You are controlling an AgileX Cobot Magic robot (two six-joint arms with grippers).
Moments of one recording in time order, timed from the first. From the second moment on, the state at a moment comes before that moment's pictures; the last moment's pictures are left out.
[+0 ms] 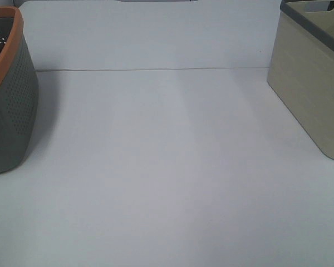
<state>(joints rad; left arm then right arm) 0.00 0.00 -0.51 0.00 1.04 0.11 -0.05 0.00 -0.50 0.07 1.06 -0.13</state>
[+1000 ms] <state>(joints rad) 0.00 0.00 -0.51 0.01 1.04 0.12 -0.05 0.00 -0.50 0.07 1.06 -0.13</state>
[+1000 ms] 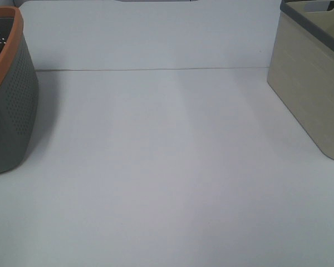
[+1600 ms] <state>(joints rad) 0.00 0.00 -0.51 0.01 1.04 0.12 -0.05 0.00 -0.50 0.07 1.06 -0.13</state>
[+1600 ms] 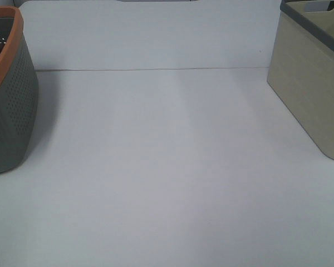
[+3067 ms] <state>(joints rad) 0.00 0.00 -0.51 0.01 1.04 0.12 -0.05 0.00 -0.50 0.07 1.06 -0.13</state>
